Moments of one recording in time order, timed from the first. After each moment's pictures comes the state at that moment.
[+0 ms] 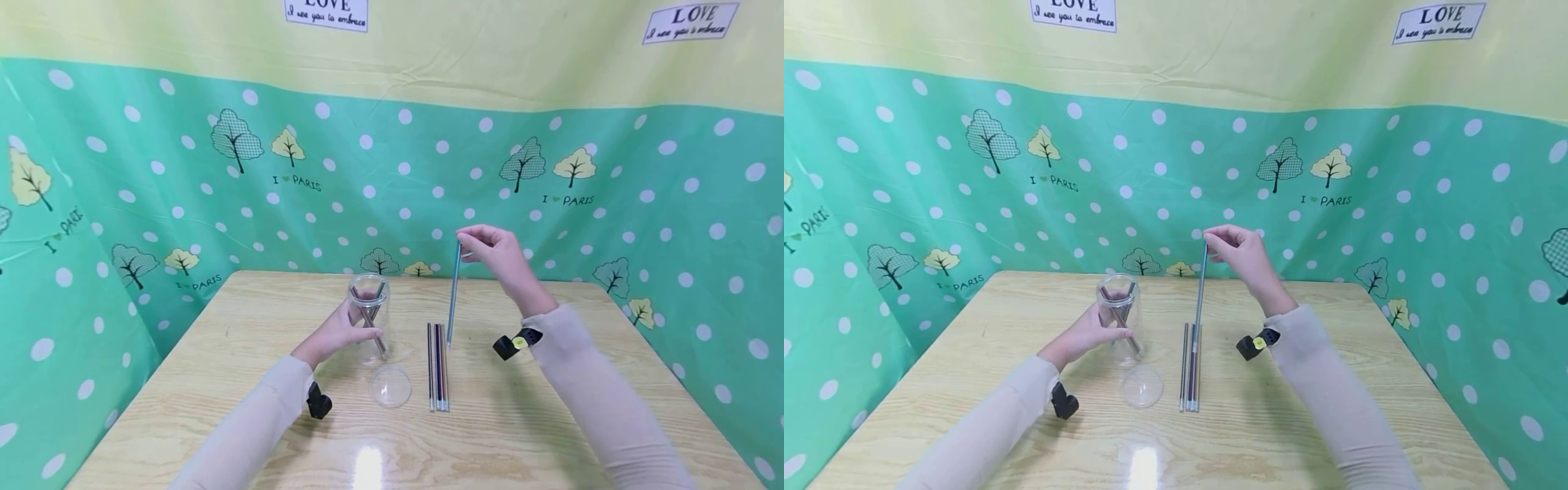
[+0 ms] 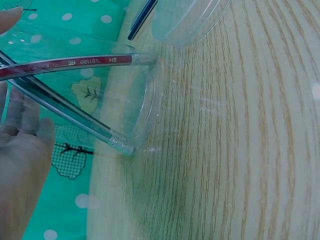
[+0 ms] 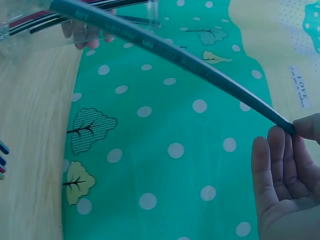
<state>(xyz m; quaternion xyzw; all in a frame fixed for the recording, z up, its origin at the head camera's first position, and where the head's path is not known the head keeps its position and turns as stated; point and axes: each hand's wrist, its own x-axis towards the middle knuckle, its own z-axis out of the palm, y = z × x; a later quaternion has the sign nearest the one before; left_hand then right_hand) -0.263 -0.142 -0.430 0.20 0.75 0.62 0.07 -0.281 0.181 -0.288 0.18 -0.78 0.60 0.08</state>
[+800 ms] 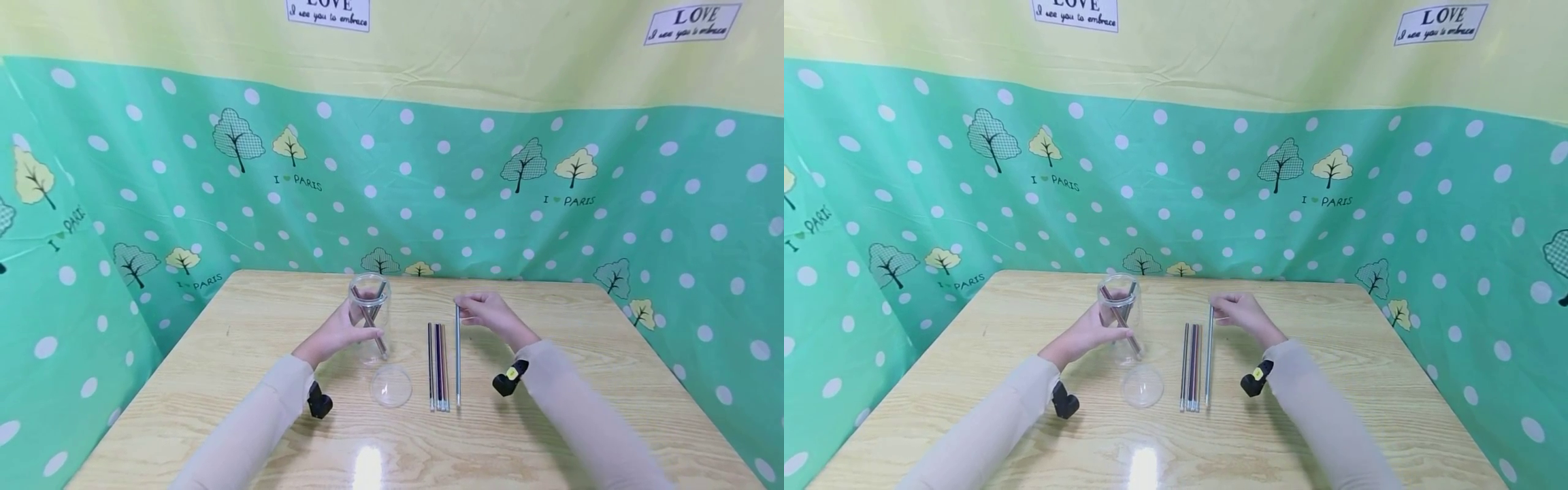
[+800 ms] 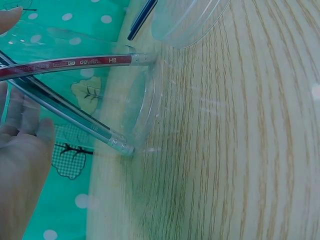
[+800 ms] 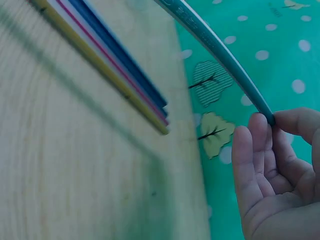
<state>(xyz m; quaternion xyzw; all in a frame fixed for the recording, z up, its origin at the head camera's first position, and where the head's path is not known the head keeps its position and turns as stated) -0.264 -0.142 -0.433 0.20 0.75 0.62 0.07 -0.301 0.201 -0.413 0.06 -0.78 0.61 -0.11</state>
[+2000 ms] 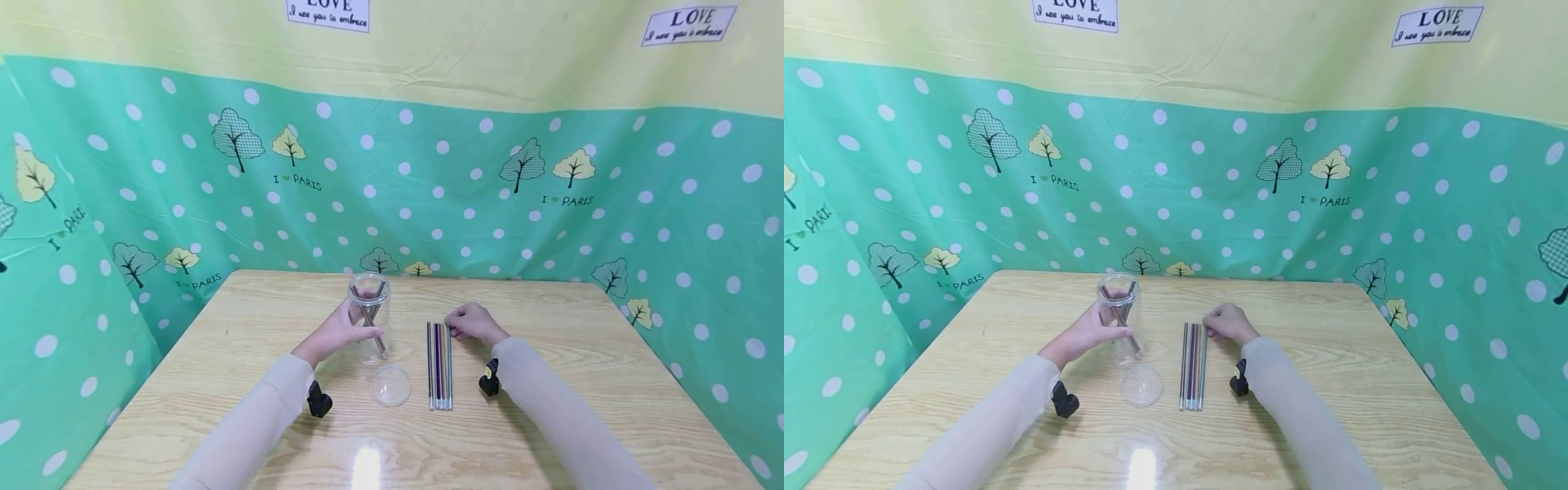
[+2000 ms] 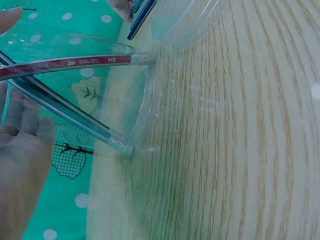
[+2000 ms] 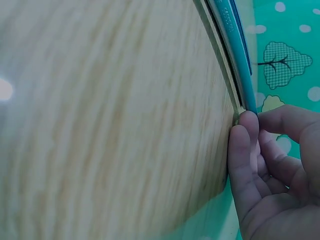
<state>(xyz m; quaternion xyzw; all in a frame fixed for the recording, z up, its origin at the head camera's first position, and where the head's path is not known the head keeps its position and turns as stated) -0.262 -0.142 -0.430 0.21 0.75 0.63 0.07 -0.313 0.180 -0.453 0.04 -0.88 0.47 -0.11</state>
